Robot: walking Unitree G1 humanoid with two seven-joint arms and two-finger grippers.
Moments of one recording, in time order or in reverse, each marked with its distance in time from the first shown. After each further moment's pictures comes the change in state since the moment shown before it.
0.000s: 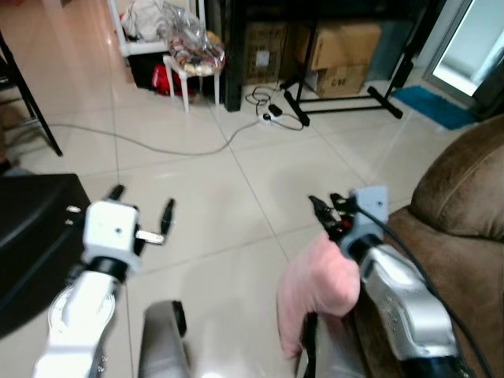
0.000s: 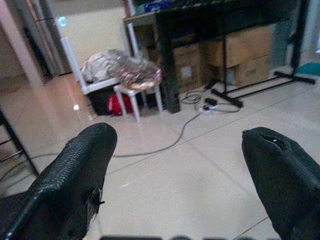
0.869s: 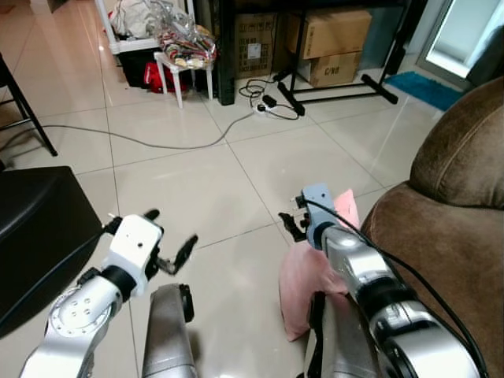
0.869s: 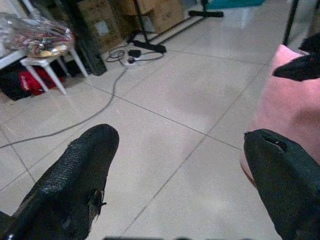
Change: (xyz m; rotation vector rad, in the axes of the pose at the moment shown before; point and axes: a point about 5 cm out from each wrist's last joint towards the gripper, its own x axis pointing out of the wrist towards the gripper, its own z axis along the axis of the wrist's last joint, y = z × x) left arm -0.007 -0.016 -0.017 0.055 0.184 -0.390; right arm 0.067 -0.014 -0.059 -0.125 0.410 -0.122
